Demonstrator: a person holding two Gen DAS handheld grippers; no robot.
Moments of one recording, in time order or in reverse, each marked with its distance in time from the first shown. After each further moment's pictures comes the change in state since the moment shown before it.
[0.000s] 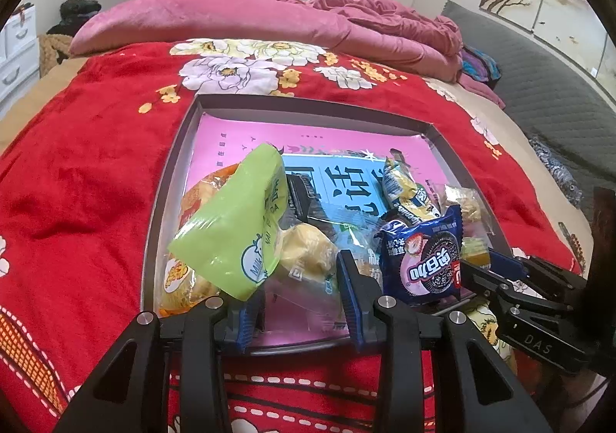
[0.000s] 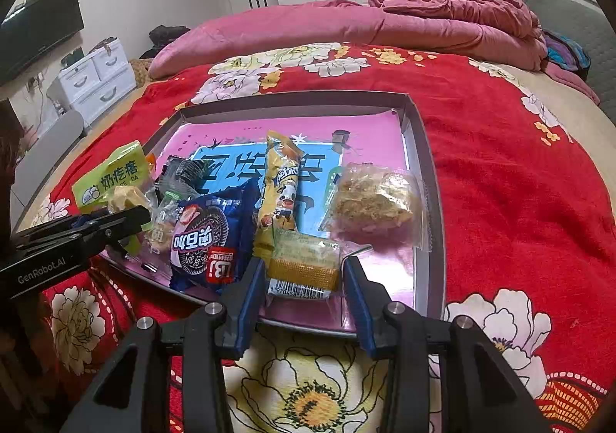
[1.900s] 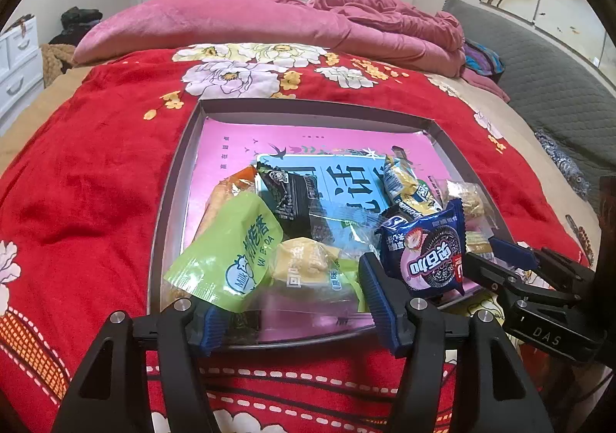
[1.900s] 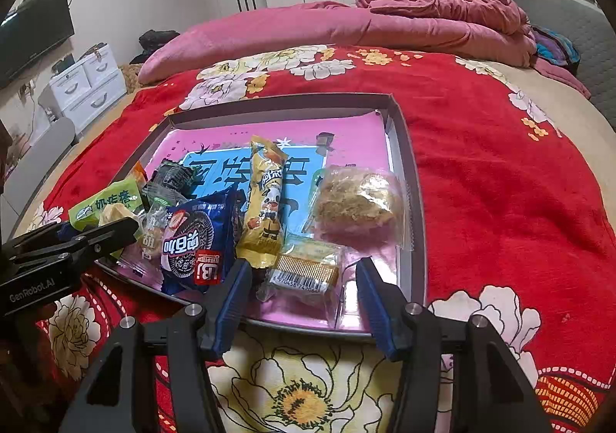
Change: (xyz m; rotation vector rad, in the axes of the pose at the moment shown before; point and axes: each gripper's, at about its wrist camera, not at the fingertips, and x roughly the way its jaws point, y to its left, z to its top) left arm -0.004 -0.001 0.000 0.022 -0.002 0.031; right arm -0.005 -0.008 0.001 0.027 -0.006 -0.030
